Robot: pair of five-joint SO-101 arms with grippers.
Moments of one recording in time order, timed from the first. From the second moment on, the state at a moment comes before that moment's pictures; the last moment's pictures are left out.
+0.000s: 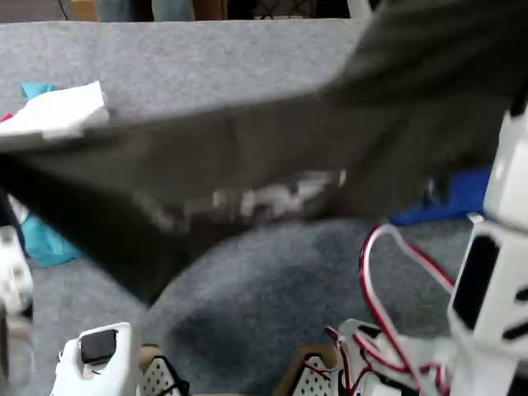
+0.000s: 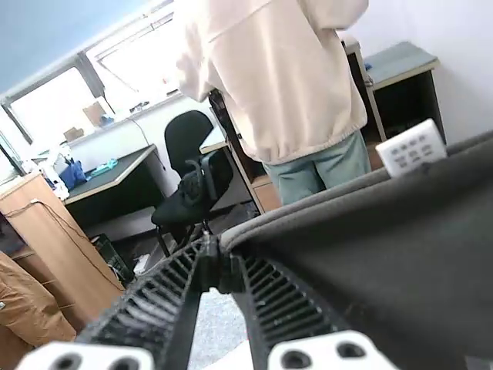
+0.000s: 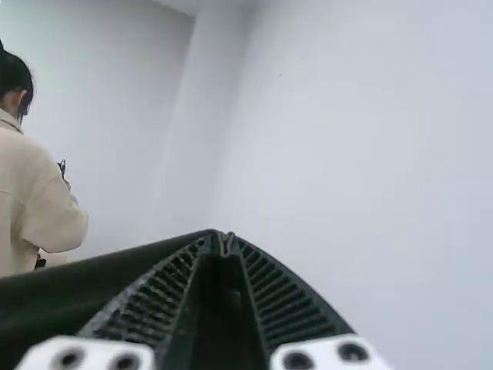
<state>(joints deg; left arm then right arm) -19.2 -45.7 -45.7 100.6 -25.8 16.0 -24.7 -67.8 69.2 10.3</state>
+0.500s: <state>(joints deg) -19.6 -63.2 -26.9 100.6 -26.0 16.1 -35.5 -69.0 75.6 16.2</state>
